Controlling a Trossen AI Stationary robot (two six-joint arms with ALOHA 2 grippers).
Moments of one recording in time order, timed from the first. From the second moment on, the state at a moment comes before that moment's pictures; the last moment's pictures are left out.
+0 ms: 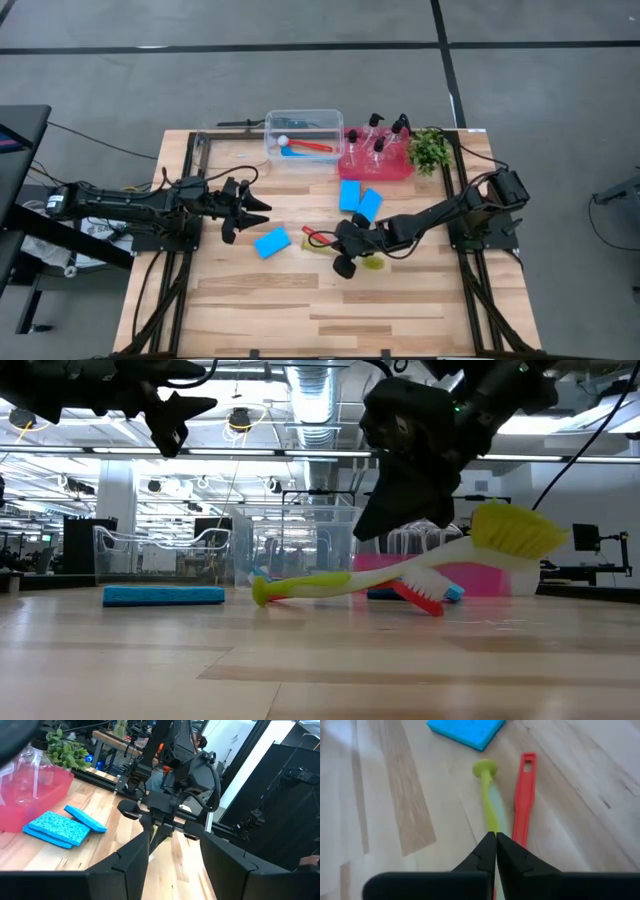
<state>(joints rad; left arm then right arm) 0.02 0.69 0.32 0.32 0.15 -0.38 0.28 1.56 0.89 -0.05 0.26 0.64</state>
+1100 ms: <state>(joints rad) 0.01 0.69 0.32 0.32 0.13 -0.37 0.25 1.48 1.08 -0.55 0.07 0.49</state>
